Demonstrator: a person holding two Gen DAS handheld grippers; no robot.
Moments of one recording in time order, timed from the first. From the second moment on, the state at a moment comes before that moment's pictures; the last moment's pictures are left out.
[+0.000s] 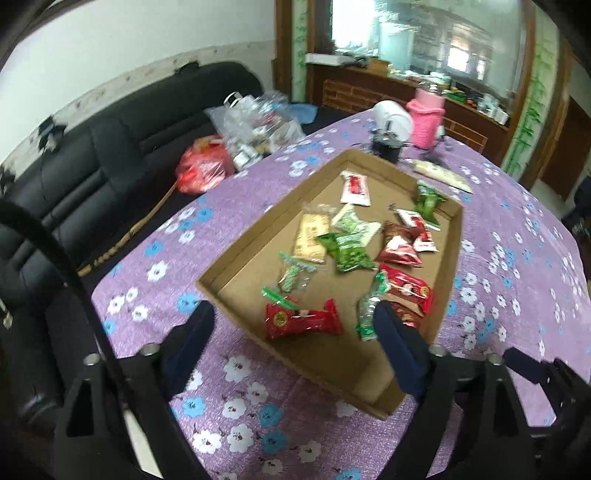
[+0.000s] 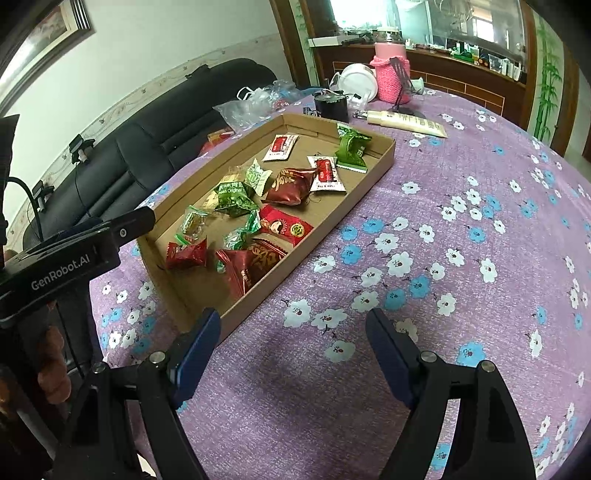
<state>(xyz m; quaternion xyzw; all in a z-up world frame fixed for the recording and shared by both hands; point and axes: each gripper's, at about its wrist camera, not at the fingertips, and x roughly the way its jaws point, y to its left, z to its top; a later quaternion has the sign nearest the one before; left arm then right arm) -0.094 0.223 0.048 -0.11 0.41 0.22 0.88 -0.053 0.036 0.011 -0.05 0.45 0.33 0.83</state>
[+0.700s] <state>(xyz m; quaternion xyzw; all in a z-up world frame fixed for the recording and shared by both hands) -0.094 0.231 0.051 -0.12 0.40 0.20 0.88 -0.054 0.036 0.009 -0.05 0.45 0.33 0.83</state>
